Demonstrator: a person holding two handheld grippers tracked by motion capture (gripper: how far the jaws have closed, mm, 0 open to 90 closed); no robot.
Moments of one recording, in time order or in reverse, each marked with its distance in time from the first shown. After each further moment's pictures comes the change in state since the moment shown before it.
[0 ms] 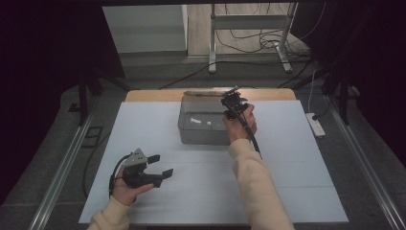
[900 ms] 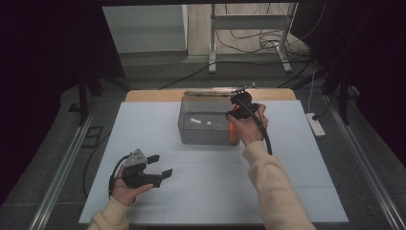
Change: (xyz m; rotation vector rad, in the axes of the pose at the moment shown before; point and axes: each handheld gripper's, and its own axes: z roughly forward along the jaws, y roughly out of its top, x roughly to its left) left arm 0.001 -0.002 0.000 0.007 0.012 -0.006; right arm -0.029 -0.008 -0.034 -0.030 0.251 0.051
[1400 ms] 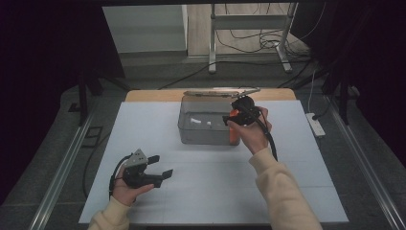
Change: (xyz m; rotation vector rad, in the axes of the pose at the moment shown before) left arm 0.000 -0.002 0.002 0.016 0.009 0.005; right arm 0.003 -0.015 -0.023 -0.085 0.156 -0.068
